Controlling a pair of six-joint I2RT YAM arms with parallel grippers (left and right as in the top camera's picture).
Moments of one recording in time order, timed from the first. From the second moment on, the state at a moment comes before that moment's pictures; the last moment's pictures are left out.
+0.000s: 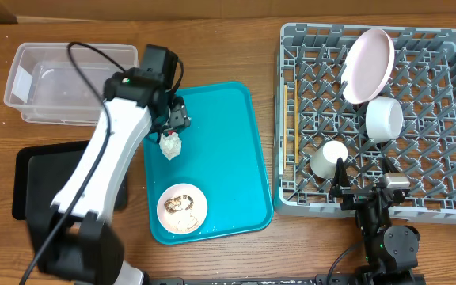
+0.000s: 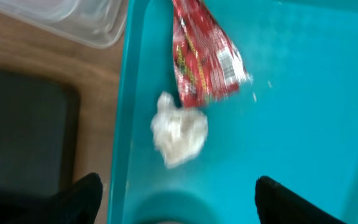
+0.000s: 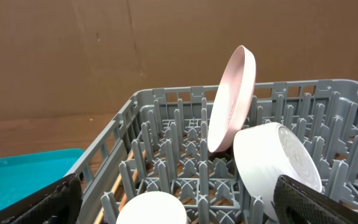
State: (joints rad) left arm -0.24 1.71 1.50 -1.11 -0.16 -0.53; right arm 0.15 0.01 0.02 -0.02 0.11 0.10
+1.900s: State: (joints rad) left arm 0.14 1.97 1.94 -1.21 0.12 -0.58; right arm 0.15 0.01 0.02 -0.02 0.11 0.10
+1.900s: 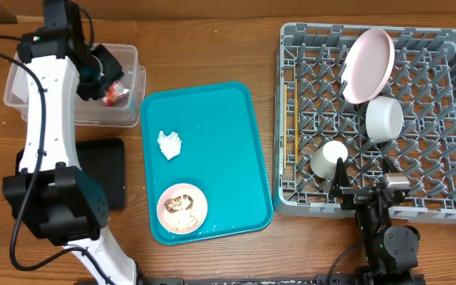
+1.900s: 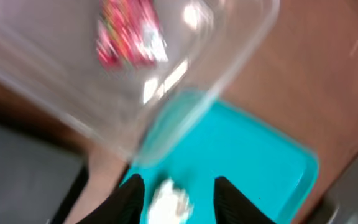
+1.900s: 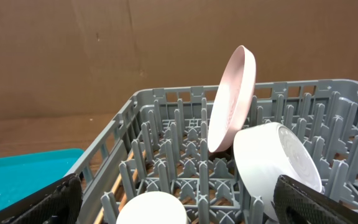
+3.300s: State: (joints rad) left arm -0.15 1.96 1.69 -1.25 0.03 -0.45; right arm 0.15 0.01 0.02 -0.02 0.11 0.10
